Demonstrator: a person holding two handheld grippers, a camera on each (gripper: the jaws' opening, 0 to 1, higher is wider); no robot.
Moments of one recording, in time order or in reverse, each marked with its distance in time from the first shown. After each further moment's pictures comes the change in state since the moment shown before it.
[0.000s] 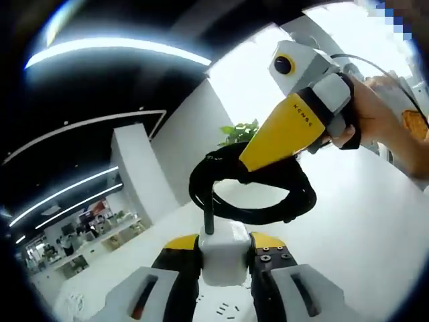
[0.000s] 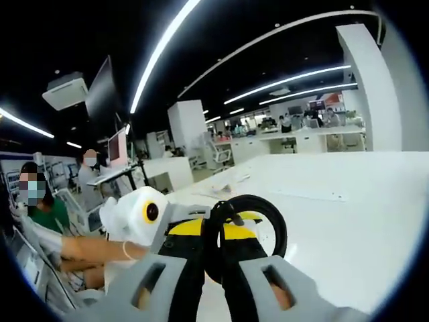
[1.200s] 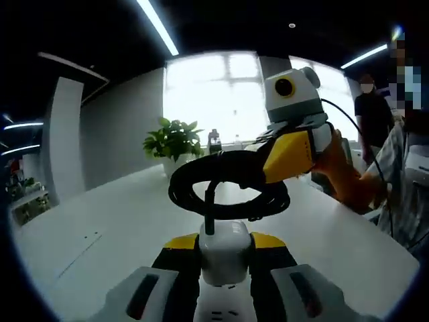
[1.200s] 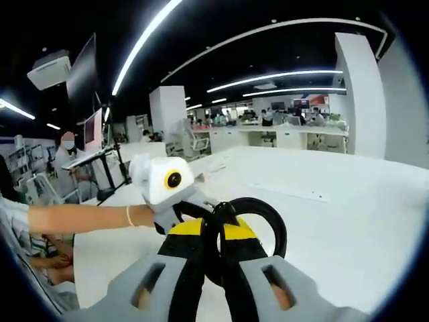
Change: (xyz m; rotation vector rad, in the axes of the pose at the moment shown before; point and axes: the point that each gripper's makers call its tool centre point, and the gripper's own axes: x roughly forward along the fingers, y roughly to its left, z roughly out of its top) left arm 0.033 -0.011 -0.023 -0.248 -0.014 -0.608; right arm 0.023 -0.037 -0.010 -0.076 0.086 -0.153
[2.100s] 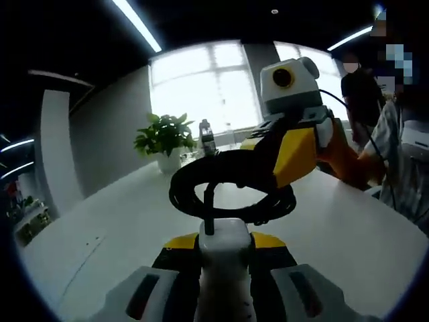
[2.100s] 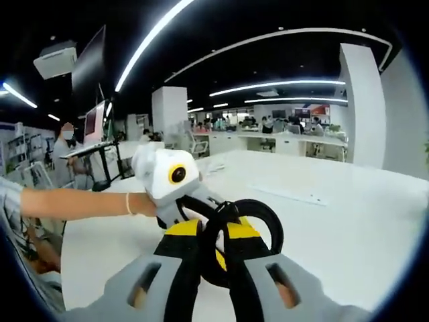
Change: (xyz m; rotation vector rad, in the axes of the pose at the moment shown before) left arm 0.002 -0.003 -0.017 0.120 0.070 -0.020; right arm -0.001 0.005 -0.017 -0.087 -0.044 -0.018
